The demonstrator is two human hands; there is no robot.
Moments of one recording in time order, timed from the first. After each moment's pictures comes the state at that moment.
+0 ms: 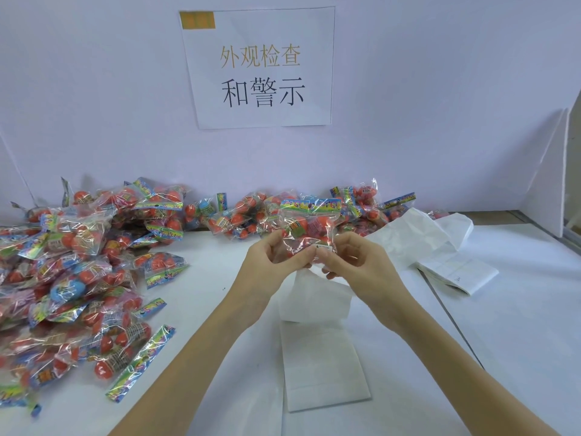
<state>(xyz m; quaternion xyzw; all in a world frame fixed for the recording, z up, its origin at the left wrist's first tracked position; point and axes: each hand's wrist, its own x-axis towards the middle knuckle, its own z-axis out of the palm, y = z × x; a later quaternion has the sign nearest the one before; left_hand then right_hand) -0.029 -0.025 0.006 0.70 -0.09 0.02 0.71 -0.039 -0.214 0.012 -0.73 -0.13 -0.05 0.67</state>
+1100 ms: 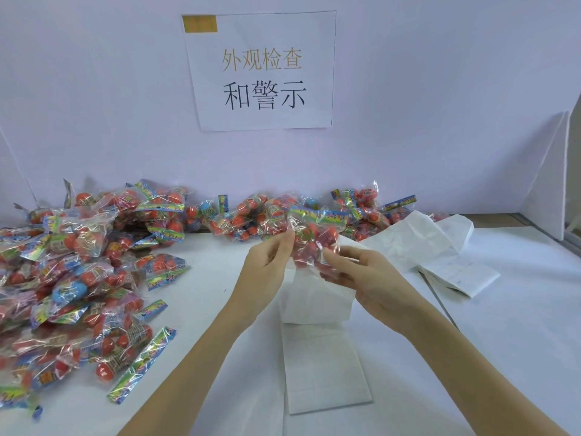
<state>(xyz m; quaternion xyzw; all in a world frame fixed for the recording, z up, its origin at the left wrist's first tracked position) -0.029 -0.025 0.006 0.77 -0.10 0.09 0.62 -0.029 -0.223 0.006 -0.62 -0.10 0.11 0.77</state>
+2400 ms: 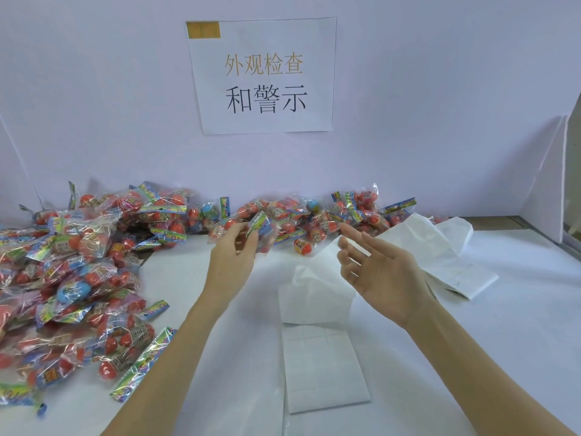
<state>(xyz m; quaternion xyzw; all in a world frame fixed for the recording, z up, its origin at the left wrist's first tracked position) -0.005 0.019 0.006 0.79 0.00 0.19 0.58 -0.020 -0.243 0.007 -0.37 -0.07 0.18 0.91</state>
